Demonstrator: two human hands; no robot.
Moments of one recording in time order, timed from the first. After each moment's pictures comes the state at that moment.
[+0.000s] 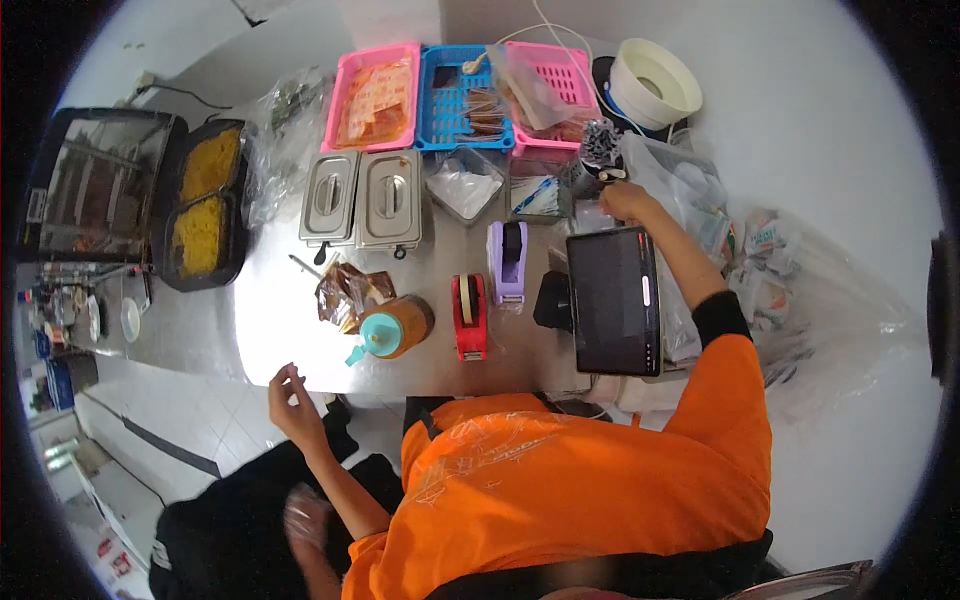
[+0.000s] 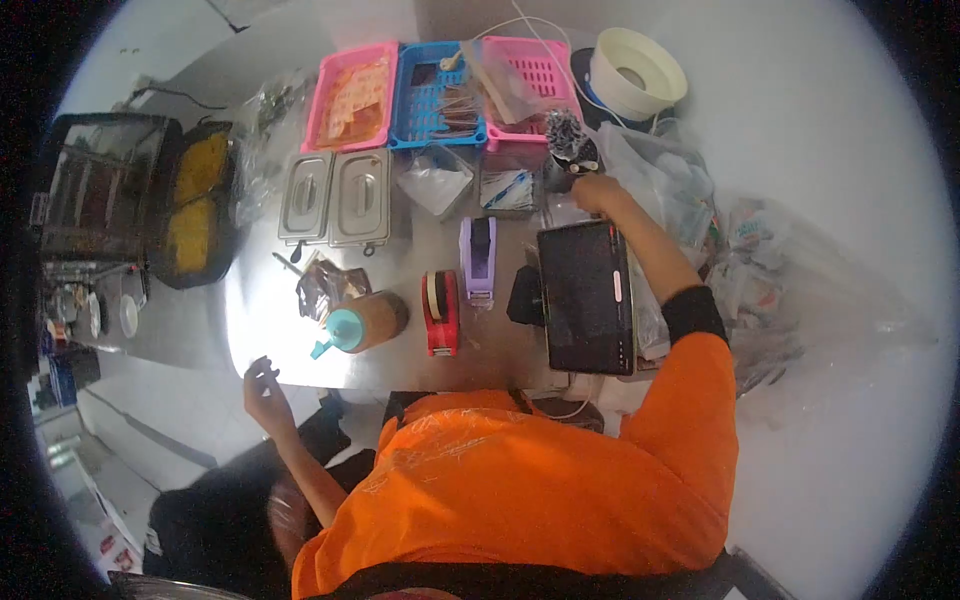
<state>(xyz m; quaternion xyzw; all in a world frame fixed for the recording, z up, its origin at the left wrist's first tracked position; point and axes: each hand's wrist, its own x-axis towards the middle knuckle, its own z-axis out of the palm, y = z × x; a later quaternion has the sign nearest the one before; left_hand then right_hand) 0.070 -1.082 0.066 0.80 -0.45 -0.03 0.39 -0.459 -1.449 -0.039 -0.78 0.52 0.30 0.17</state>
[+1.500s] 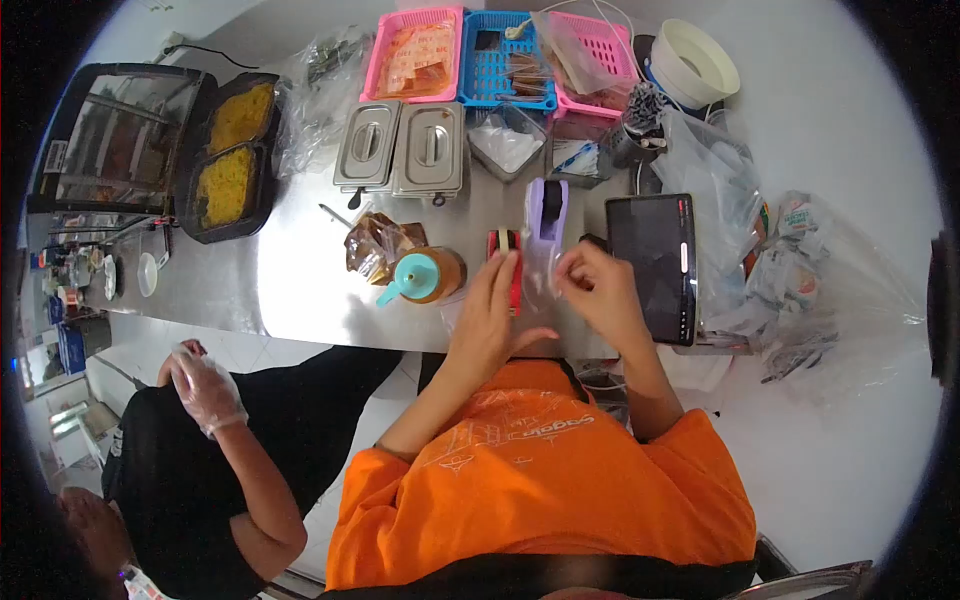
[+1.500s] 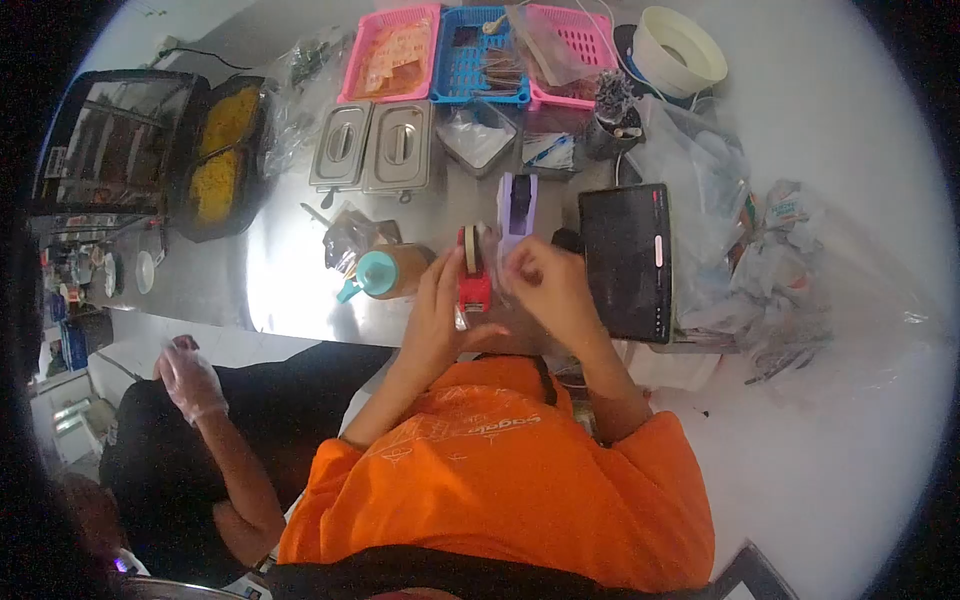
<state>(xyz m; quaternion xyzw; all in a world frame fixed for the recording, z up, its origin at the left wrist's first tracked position) -0.103 -1.135 0.089 0.54 -0.74 -0.21 0.35 -0.284 -1.190 0.109 -0.63 0.54 -0.29 0.47</state>
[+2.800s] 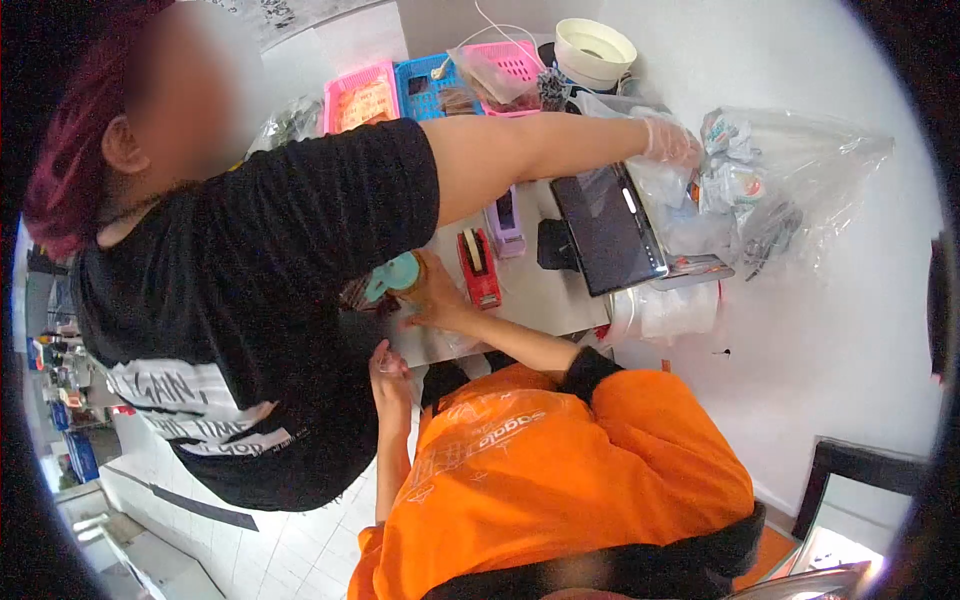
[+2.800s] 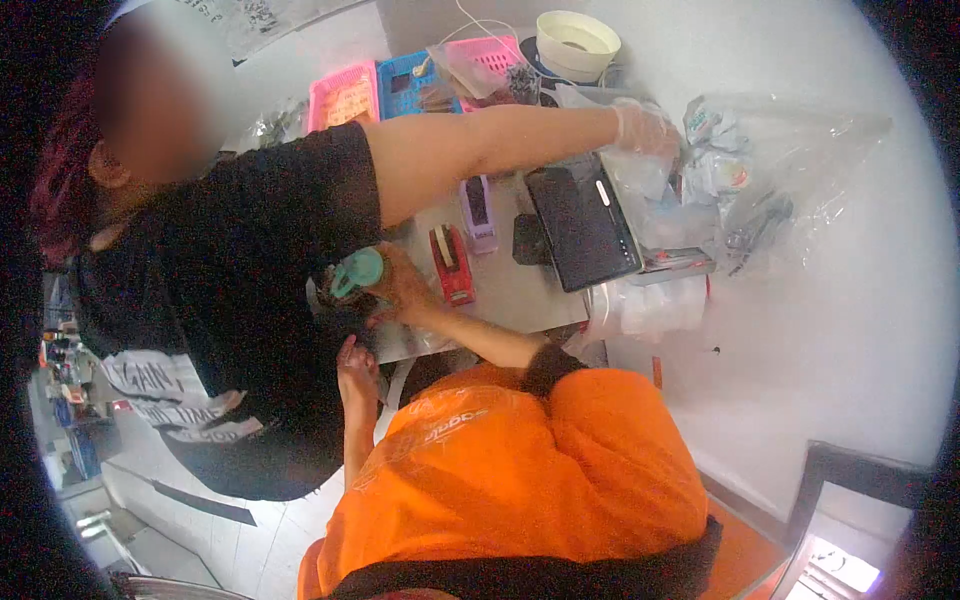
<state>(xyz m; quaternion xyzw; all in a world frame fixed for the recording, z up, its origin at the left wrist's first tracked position) 0.021 -1.006 0.013 0.60 -0.23 -0.57 0.51 -0.123 -1.144 -0.024 -0.71 0.39 -0.48 0.34</state>
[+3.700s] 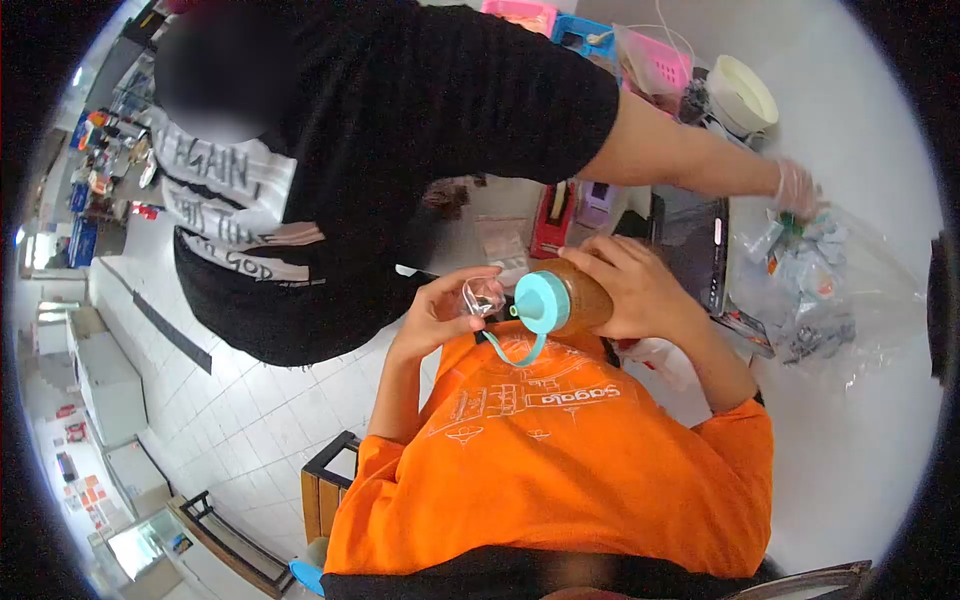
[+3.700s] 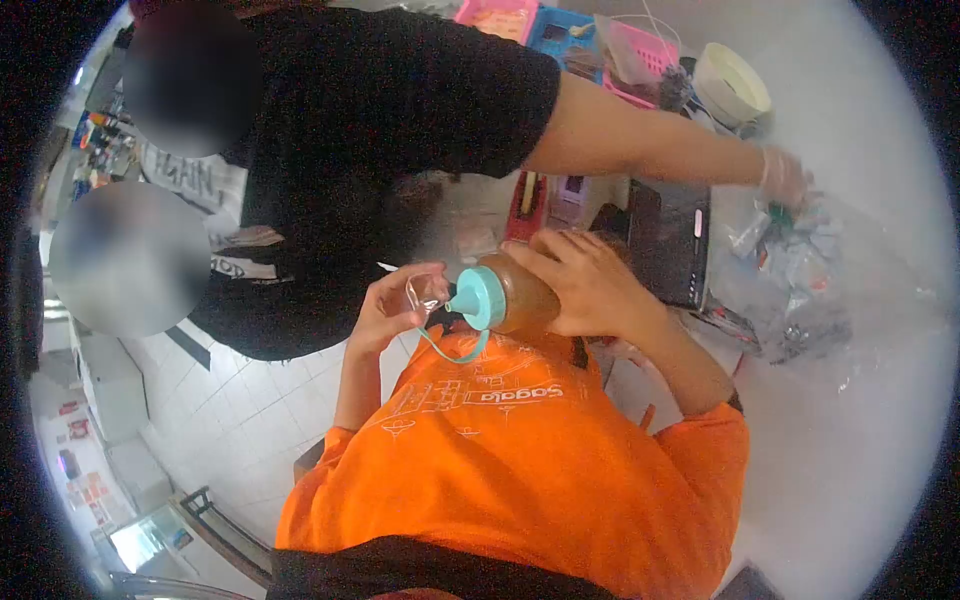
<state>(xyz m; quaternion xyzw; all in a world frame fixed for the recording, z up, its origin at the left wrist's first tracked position) -0.012 -0.970 0.082 0.36 -0.45 -0.63 0.52 -0.282 -1.097 0.160 -0.95 0.21 -0.10 0.21</state>
